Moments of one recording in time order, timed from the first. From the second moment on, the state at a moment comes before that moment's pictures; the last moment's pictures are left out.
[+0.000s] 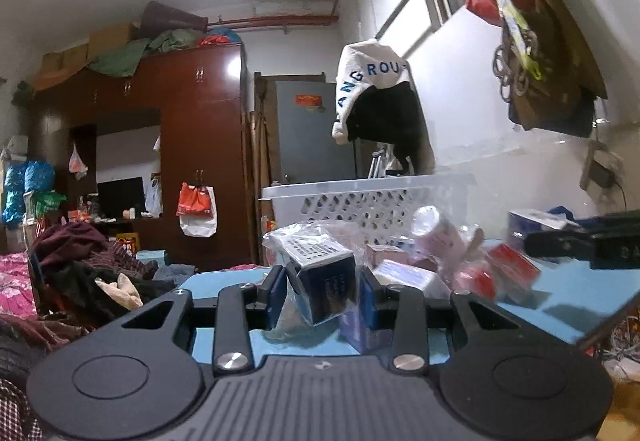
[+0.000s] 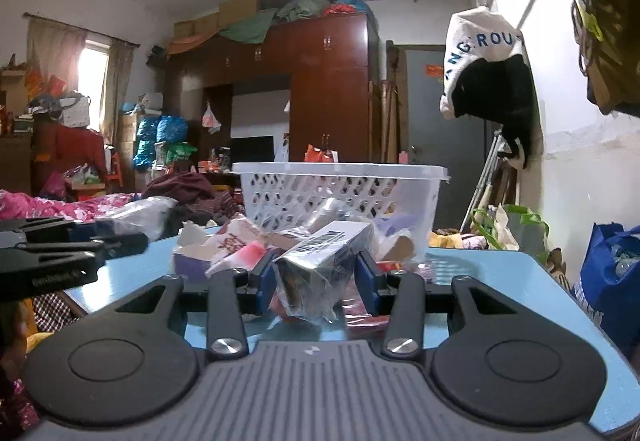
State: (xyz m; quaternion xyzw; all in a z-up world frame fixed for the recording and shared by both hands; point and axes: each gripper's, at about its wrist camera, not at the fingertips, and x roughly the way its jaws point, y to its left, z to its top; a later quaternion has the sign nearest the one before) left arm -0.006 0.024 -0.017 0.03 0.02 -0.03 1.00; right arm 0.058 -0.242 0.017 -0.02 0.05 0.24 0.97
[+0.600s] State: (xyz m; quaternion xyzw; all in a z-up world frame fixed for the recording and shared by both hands) left arm 0.002 0.039 -0.009 0.02 0.02 -0.03 1.00; right arm 0.062 -0.244 0.011 -0.02 0.06 0.23 0.97
